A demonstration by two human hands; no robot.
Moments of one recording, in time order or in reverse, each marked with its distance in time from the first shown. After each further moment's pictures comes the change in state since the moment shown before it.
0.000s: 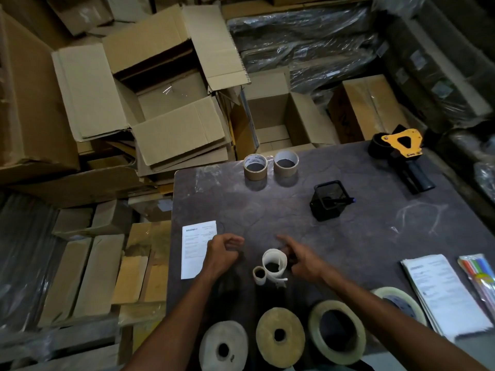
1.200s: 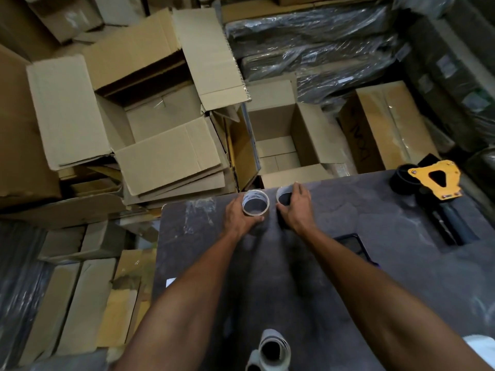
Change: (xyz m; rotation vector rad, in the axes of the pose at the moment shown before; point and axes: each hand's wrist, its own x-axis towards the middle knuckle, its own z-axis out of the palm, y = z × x) left_hand 0.239 0.082 0.026 0.214 0.157 0.022; right_hand 0.223 -0.065 -0.134 -0.219 0.576 0.151
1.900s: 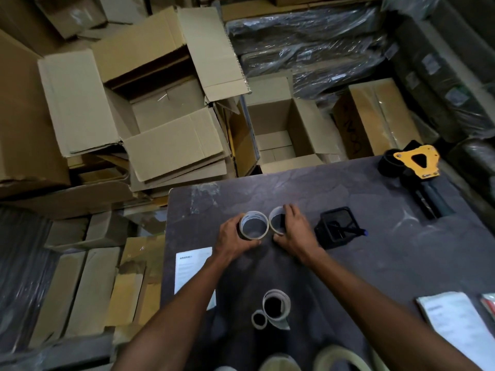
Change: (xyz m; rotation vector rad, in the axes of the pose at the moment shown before) left_hand -0.121 -0.042 -0.026 -0.048 -0.053 0.221; right_hand -0.129 0.020 0.001 -0.155 -0.124 -0.213
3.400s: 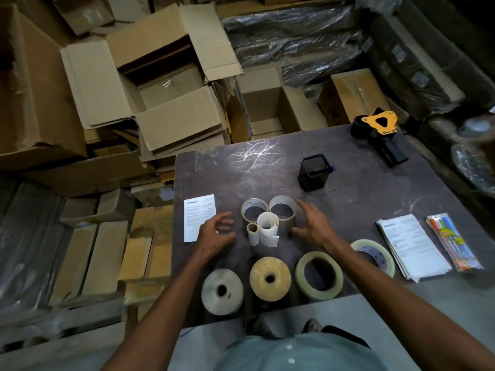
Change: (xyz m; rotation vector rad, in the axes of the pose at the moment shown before) left_hand -0.194 -0.010 -0.027 -0.236 0.008 -0.148; right_hand -0.199 0.038 -0.022 0.209 -0.007 0.000
